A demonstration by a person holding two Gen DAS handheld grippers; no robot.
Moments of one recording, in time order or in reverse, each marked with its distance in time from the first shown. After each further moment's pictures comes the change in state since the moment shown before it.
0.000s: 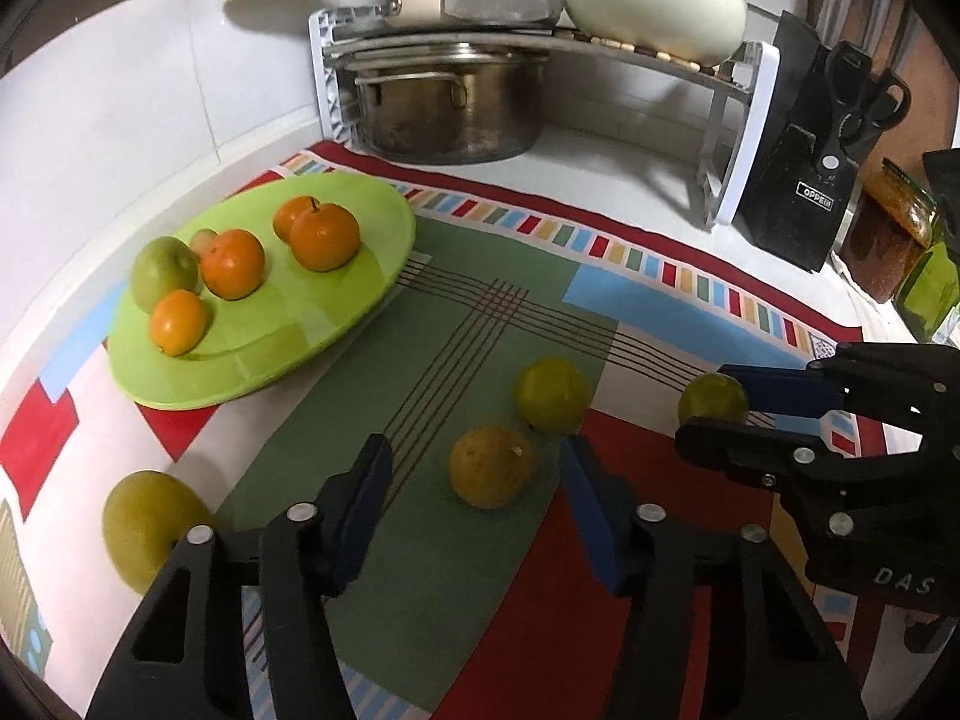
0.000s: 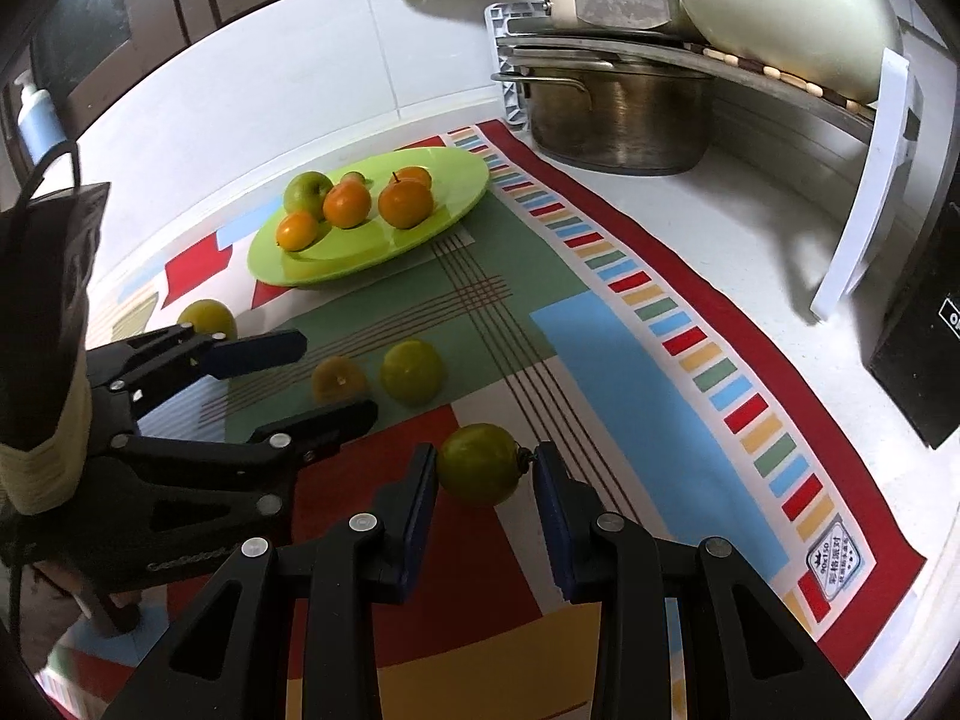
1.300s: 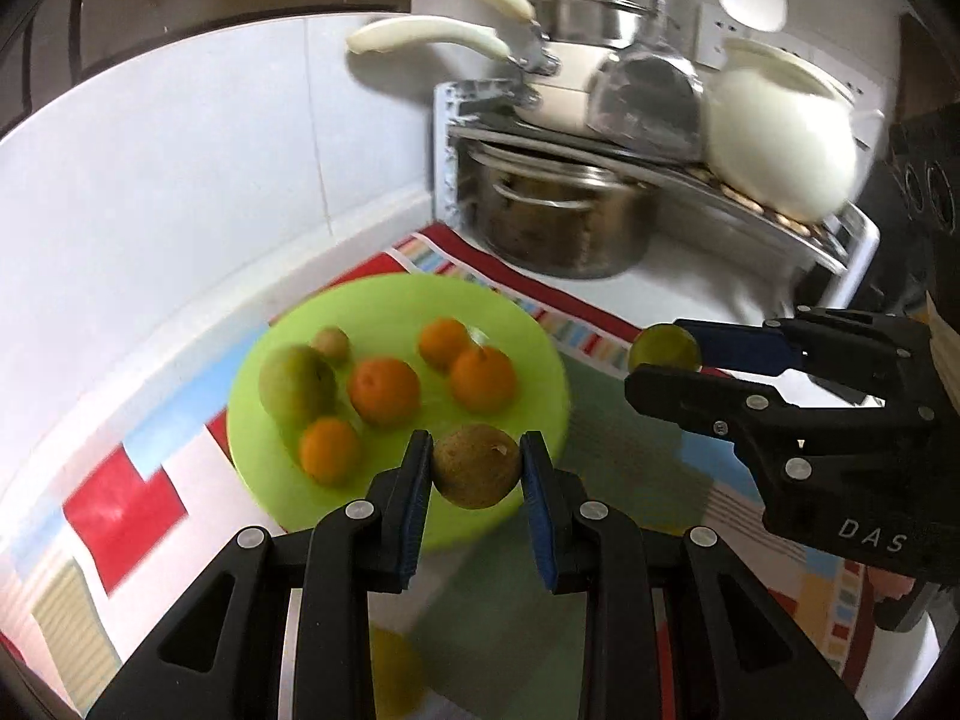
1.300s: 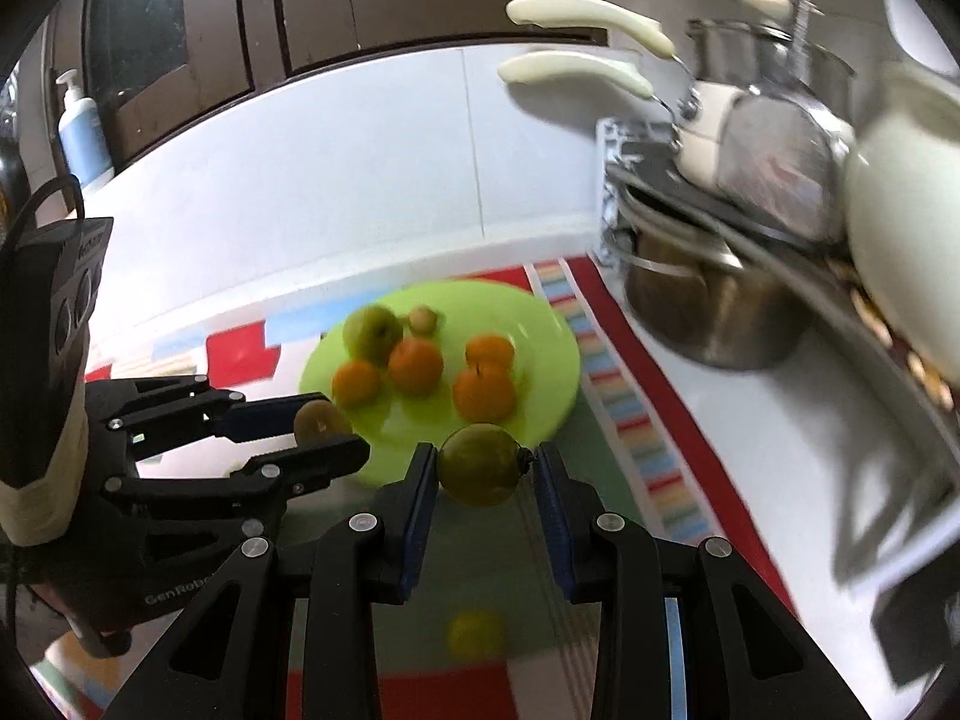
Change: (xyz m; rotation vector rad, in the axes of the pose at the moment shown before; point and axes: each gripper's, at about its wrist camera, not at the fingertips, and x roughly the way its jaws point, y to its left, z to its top) left arm -0.027 0.088 0.065 -0.115 -0.105 0.081; right arm 0.012 0.042 0.113 -0.193 -0.134 0.096
